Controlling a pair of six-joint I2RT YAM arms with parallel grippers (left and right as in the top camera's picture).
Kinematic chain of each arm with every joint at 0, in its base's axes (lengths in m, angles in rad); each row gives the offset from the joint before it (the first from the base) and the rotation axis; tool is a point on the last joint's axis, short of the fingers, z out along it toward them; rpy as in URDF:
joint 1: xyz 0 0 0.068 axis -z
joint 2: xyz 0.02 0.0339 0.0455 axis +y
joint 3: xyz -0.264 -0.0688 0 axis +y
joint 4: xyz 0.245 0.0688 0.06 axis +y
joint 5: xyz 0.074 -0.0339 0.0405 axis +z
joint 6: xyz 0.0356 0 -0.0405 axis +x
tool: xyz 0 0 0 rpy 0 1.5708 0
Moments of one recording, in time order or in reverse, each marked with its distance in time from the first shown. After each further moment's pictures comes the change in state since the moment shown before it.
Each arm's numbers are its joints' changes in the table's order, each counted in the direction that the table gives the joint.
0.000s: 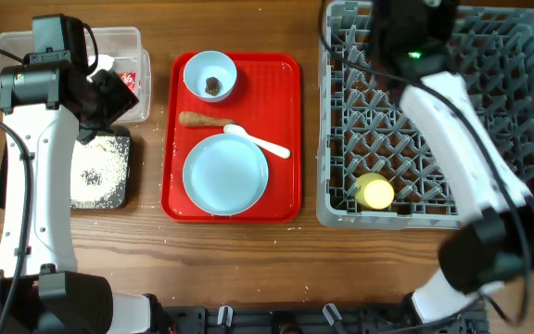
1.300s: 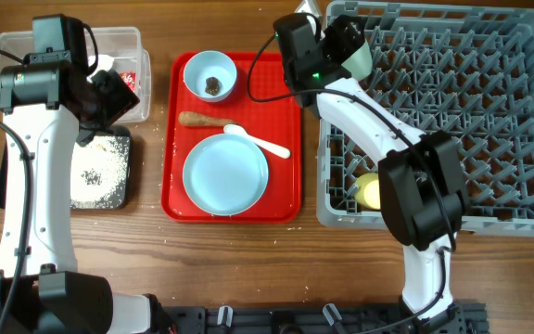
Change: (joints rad) left arm 0.000 0.000 0.000 0.008 0.008 0.002; right arm -0.201 0.319 0.006 -0.084 0.006 -0.521
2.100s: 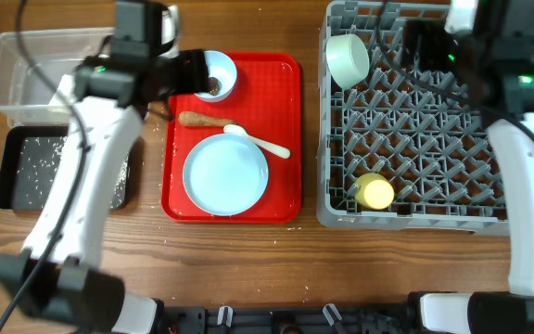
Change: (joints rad) left arm 0.310 0.060 -0.002 -0.360 -0.090 0.357; right arm 0.481 -0.618 0.004 0.663 1.068 0.602
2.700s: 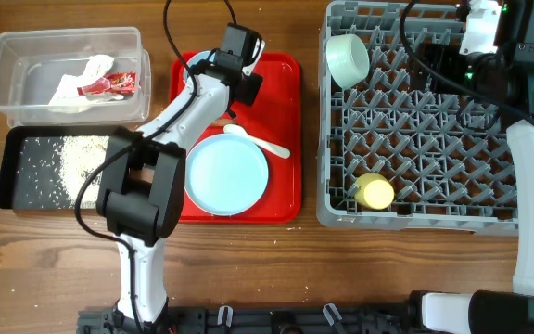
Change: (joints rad) left arm 0.167 0.501 -0.003 -0.383 0.218 0.338; right arm 0.073 -0.004 0.002 0.157 0.137 0.019
